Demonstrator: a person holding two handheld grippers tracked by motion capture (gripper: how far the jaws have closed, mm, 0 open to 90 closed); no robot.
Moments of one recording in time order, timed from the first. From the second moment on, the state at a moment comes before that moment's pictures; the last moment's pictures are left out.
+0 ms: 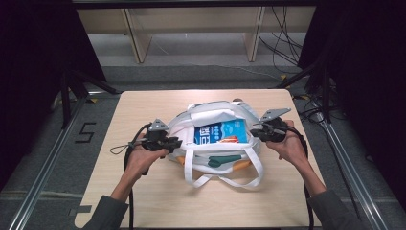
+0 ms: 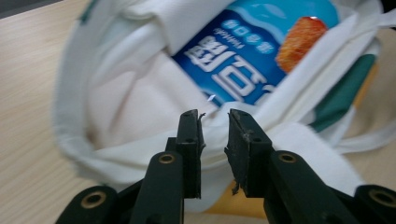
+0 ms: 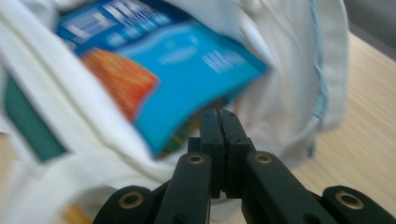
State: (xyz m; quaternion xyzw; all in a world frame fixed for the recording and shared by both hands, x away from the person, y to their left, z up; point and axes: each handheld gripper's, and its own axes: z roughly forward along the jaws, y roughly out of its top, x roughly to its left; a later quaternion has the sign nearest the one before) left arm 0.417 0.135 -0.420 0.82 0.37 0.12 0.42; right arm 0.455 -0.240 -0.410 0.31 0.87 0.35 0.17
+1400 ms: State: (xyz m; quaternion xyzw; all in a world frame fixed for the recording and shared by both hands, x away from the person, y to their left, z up) left arm 0.386 0.155 -0.432 0.80 0.38 0.11 0.45; right arm 0.414 -0.252 -0.409 0.30 0.85 0.40 0.16
